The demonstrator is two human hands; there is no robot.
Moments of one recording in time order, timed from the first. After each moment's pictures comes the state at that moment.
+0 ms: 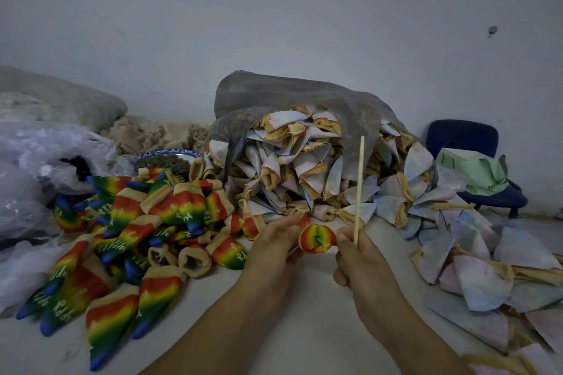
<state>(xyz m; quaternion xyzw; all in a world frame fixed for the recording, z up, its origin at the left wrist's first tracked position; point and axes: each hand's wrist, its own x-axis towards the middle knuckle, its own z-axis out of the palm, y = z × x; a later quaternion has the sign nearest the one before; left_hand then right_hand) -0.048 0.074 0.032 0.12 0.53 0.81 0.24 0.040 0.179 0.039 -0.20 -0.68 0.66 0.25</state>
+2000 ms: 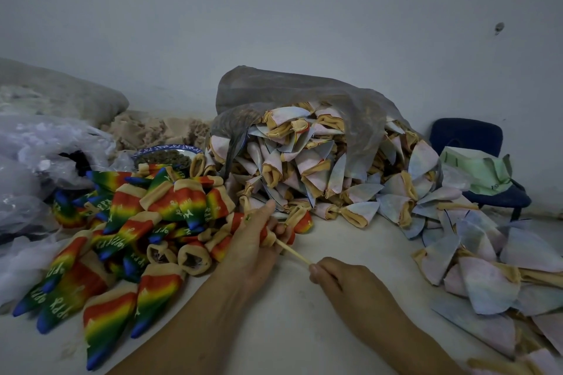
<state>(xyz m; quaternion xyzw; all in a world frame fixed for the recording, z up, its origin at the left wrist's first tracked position) -0.092 0.066 0.017 0.12 0.37 0.89 0.26 0.048 0.187 0.021 -0.10 -0.96 0.21 0.12</state>
